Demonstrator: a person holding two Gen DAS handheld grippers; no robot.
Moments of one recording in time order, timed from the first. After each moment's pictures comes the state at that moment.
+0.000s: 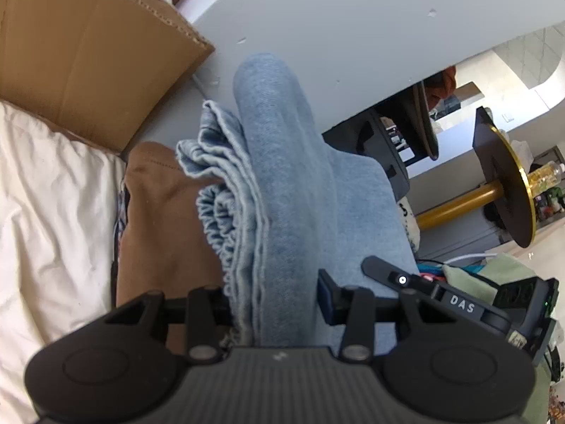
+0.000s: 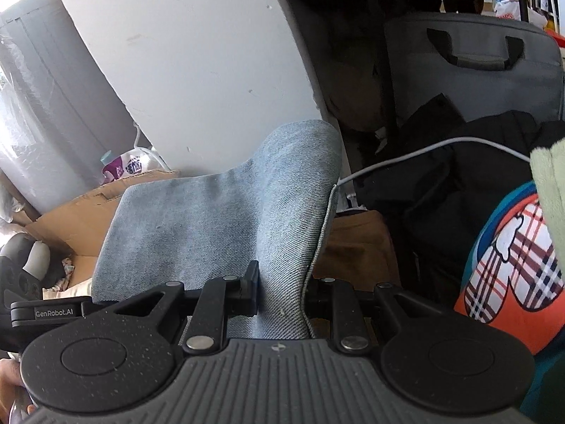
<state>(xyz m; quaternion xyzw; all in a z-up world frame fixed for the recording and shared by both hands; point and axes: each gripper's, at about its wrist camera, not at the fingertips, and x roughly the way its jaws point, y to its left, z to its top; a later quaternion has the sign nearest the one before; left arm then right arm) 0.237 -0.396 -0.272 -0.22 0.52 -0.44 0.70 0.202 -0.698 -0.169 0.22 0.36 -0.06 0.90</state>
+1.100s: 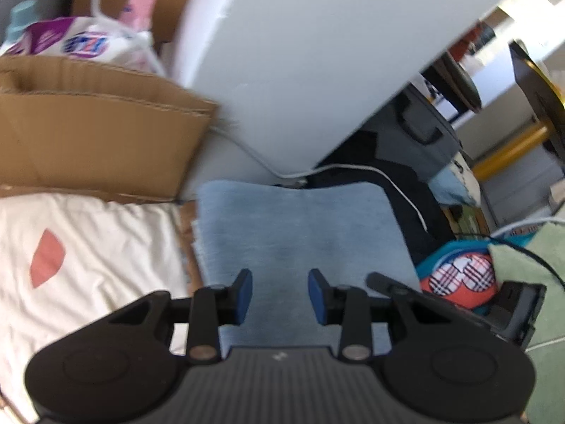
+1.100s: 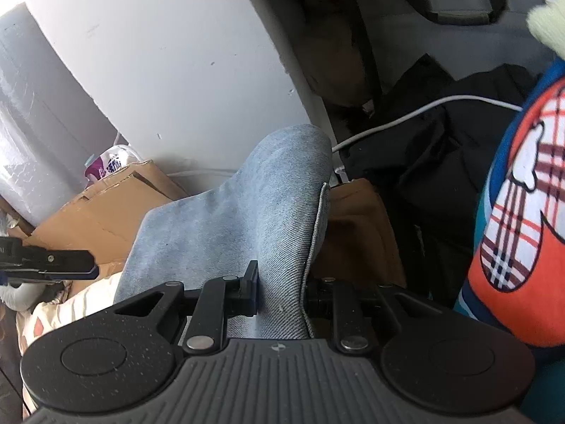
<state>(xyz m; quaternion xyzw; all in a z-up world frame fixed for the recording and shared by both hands) 0.271 -0.418 -0.206 -0.04 0.54 -0.40 0.74 0.204 -0.702 -0.219 0.26 0.36 -0.07 0.89</state>
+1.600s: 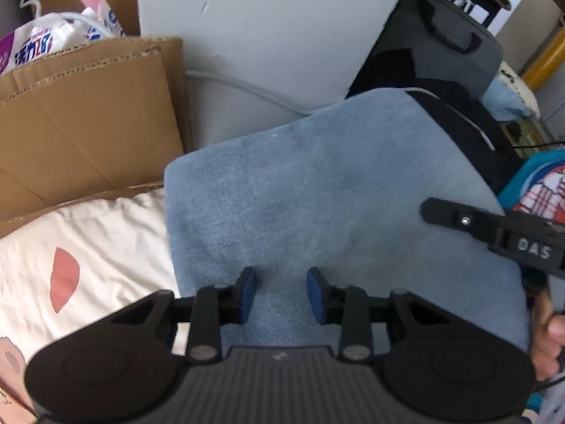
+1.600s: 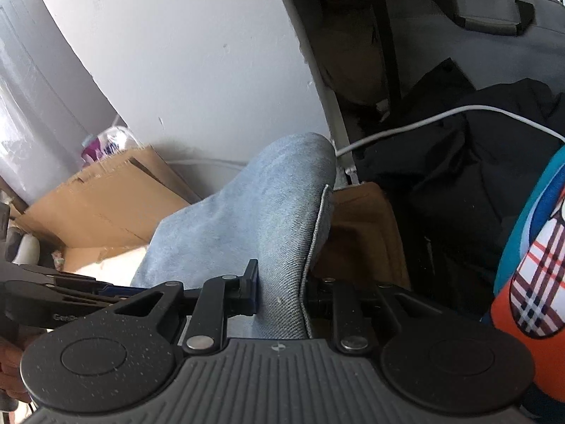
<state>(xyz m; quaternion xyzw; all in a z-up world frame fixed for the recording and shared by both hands) 0.256 -0.468 -0.262 0.12 0.54 -0.36 0.75 0.233 -0.692 -0.223 0.22 0.39 -0.06 0.89</state>
